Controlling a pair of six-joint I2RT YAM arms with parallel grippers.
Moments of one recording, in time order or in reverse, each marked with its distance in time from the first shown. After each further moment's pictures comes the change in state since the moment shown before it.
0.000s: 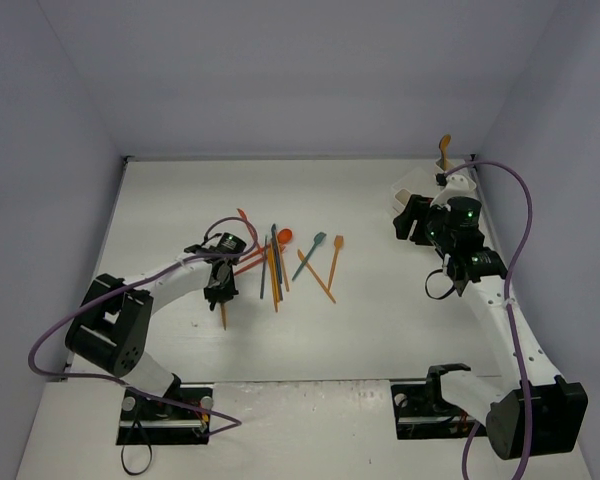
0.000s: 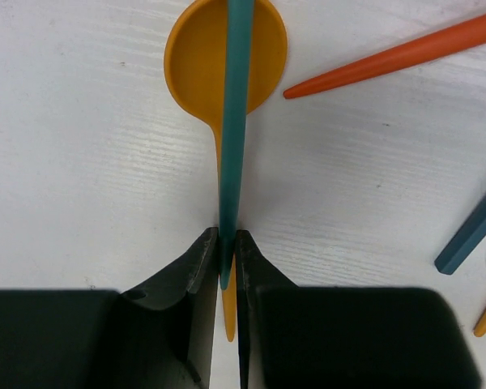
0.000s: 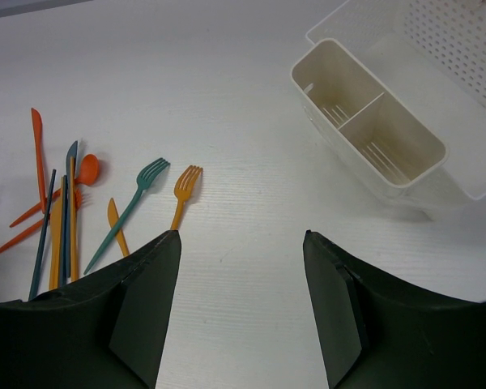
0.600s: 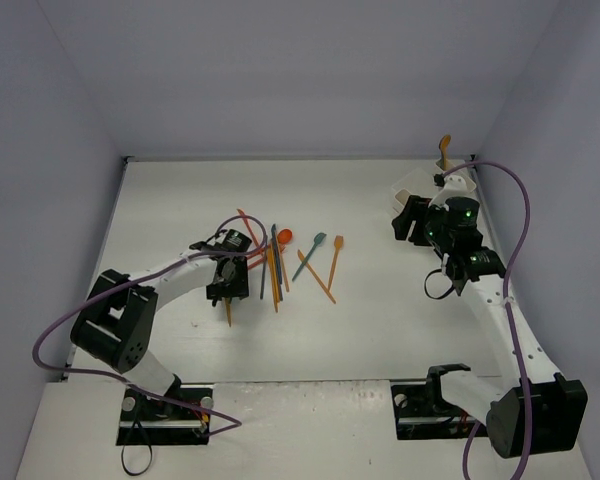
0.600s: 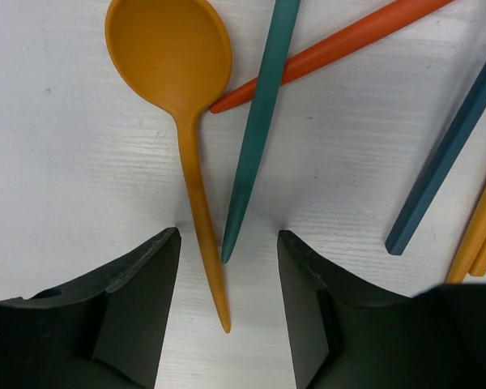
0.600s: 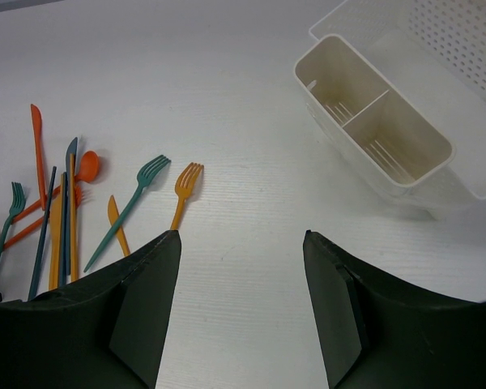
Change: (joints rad) left arm -0.018 0.038 0.050 0.019 0.077 0.082; right arm 0.006 0.009 0.000 0.000 -0.002 0.000
